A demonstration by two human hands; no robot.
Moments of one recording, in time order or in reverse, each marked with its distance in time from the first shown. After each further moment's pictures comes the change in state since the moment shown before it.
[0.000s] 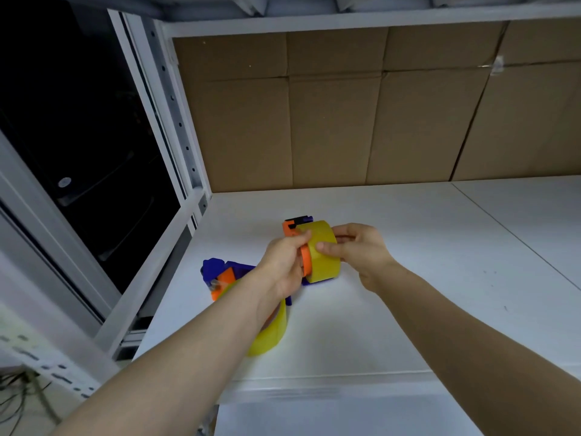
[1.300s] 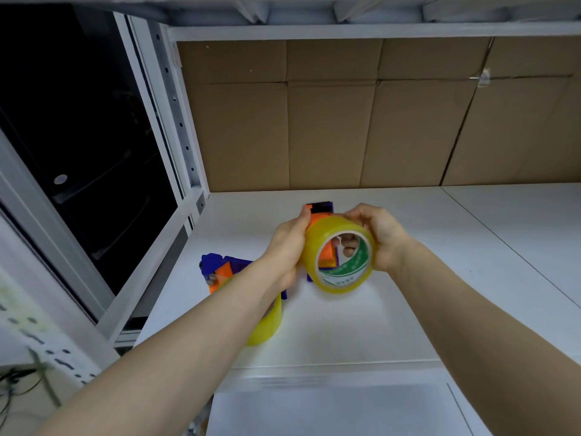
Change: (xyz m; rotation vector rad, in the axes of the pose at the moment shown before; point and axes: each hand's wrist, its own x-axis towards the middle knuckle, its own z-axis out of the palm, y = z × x) left_hand -0.019 0.009 0.014 0.210 -0.059 0.183; right_hand -0.005 -0.028 -0.031 0.431 -0.235 0.284
